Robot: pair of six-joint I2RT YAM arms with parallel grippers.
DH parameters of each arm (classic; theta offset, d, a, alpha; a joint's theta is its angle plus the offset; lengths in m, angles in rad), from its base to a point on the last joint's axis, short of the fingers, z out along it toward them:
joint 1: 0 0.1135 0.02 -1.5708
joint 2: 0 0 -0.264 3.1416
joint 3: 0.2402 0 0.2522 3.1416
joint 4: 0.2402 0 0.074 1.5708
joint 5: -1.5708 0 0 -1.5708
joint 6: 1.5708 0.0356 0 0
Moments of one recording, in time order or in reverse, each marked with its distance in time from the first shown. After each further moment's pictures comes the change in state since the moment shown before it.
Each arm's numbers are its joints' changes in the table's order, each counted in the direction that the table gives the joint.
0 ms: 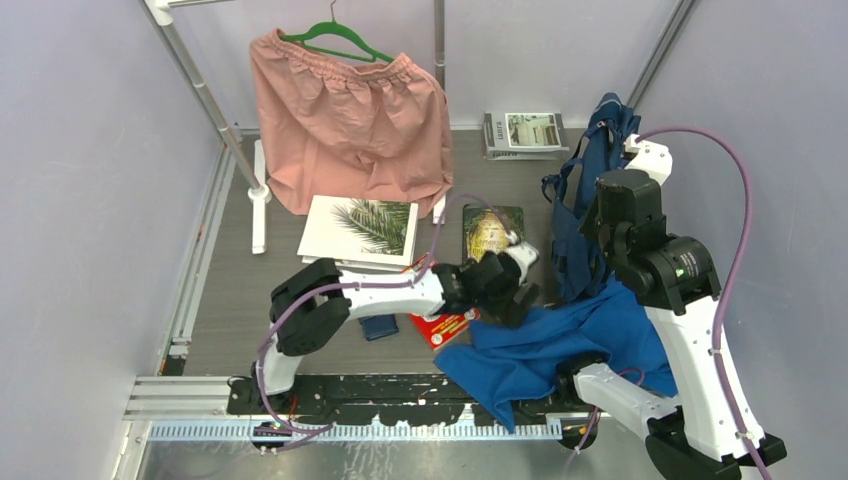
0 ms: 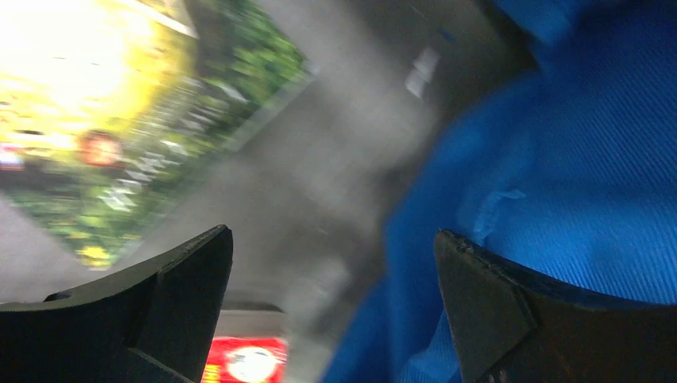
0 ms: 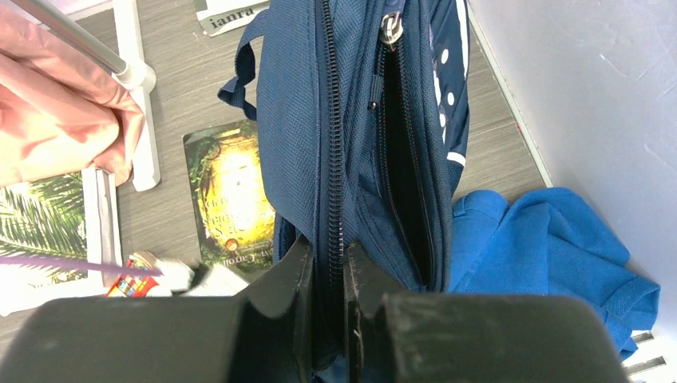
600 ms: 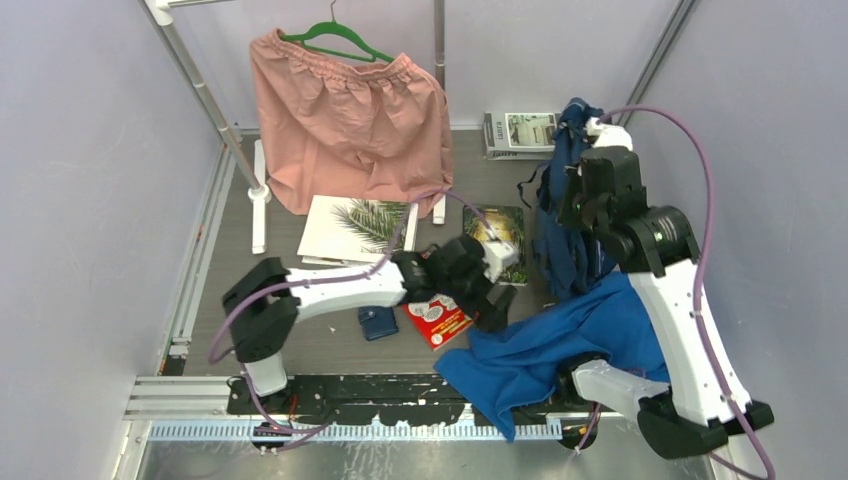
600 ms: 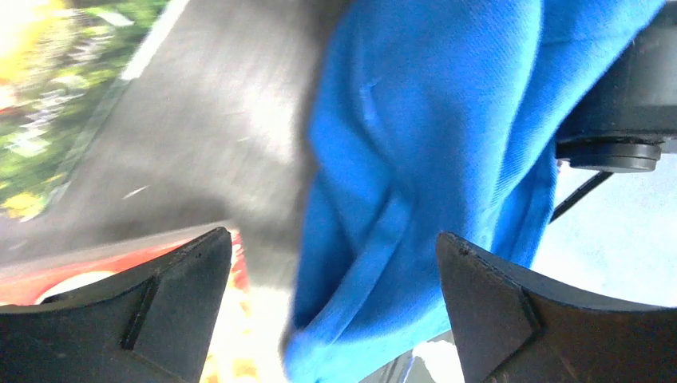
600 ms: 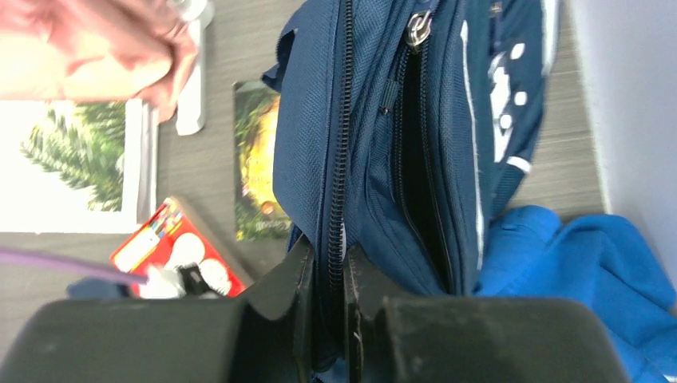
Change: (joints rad) left arm 0.011 -0.191 -0.169 0.012 -0.404 0.092; right arm -0.001 0.093 0.038 -0.013 0.172 -0.065
